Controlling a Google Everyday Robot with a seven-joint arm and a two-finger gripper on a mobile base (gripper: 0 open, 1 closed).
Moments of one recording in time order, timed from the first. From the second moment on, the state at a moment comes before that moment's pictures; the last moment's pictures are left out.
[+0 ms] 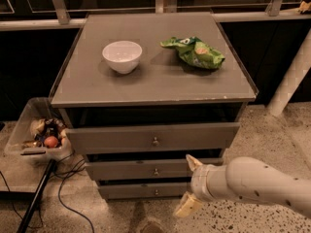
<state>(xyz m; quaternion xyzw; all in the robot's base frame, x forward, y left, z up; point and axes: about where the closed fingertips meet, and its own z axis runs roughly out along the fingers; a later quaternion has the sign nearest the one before) 0.429 -0.098 0.590 -0.57 0.75 0.10 0.31</state>
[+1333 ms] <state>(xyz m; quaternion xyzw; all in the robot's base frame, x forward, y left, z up) 0.463 -0.123 0.518 -0.50 0.77 0.18 0.36</state>
